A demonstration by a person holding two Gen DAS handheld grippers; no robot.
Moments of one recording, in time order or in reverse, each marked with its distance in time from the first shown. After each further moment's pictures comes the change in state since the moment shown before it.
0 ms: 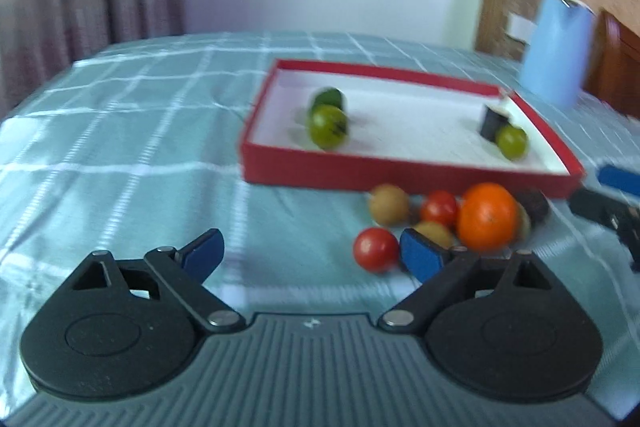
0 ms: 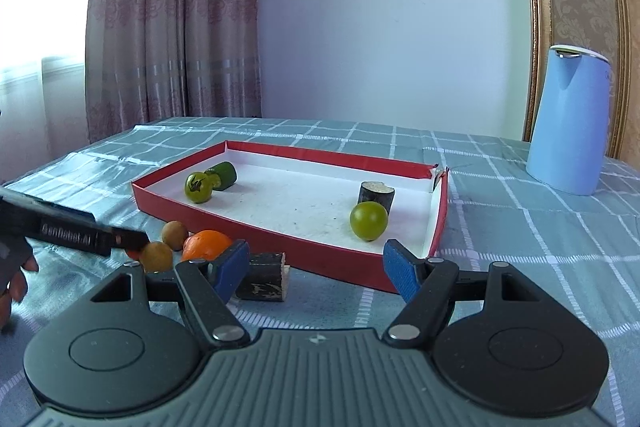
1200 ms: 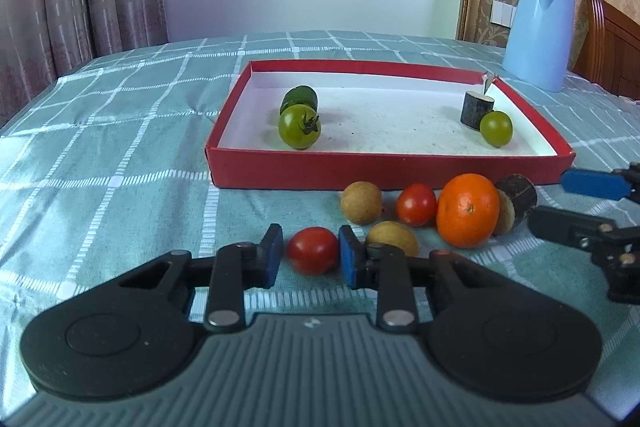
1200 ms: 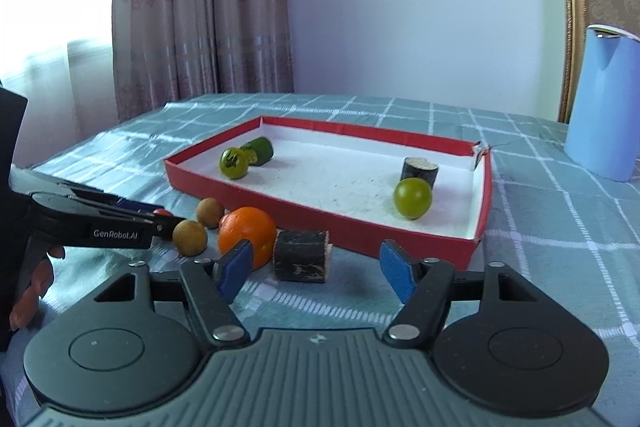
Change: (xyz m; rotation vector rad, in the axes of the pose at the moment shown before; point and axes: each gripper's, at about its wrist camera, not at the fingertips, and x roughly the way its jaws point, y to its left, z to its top) left arm 0.004 -0.017 0.001 0.048 -0.011 -0.006; right arm 0.016 0.014 -0.002 -0.024 0.097 0.110
